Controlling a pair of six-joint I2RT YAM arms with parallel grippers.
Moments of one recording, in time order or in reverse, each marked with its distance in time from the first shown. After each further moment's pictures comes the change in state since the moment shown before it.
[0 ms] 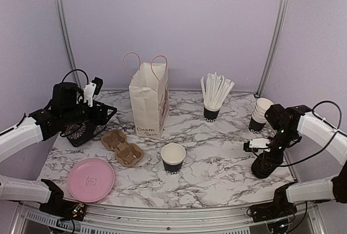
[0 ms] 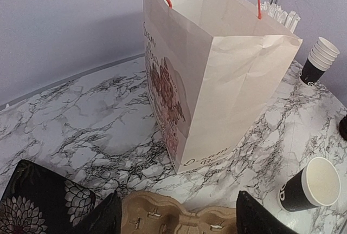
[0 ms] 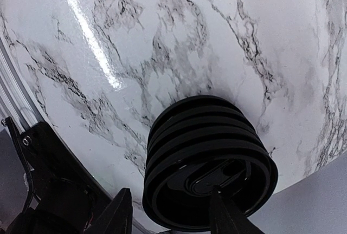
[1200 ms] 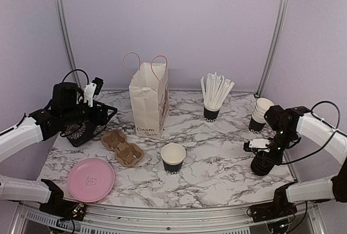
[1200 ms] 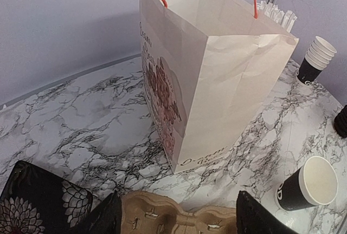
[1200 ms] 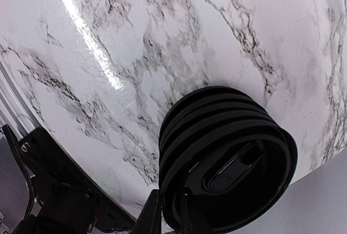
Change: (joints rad) left arm 0.000 0.000 0.000 0.000 0.014 -0.001; right arm -0.005 0.008 -0.018 0.019 0.015 0.044
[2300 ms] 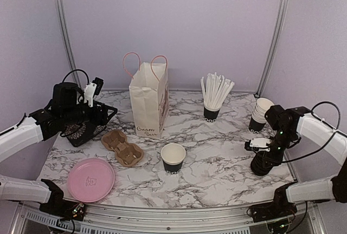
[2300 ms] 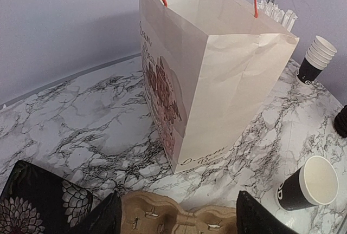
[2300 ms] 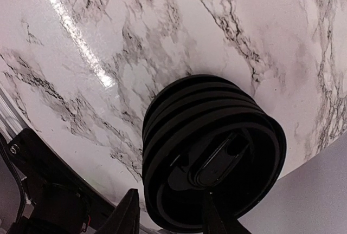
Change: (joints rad) left arm 0.000 0.002 0.000 0.000 0.000 0.001; right arm -0.008 -0.011 0.002 0.015 0.040 0.024
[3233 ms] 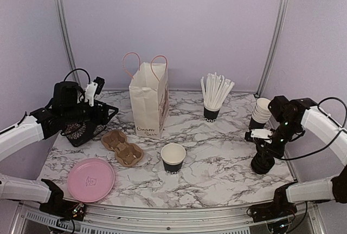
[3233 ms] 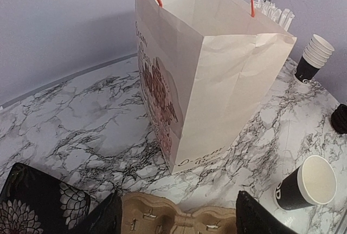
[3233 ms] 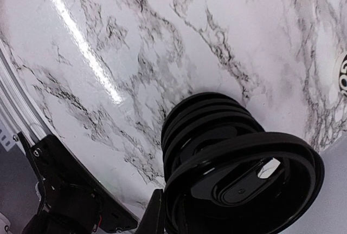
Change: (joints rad) left arm 0.000 0.013 0.010 0.000 0.016 0.004; right arm -0.003 0.006 0.095 -0.068 -0.083 0.000
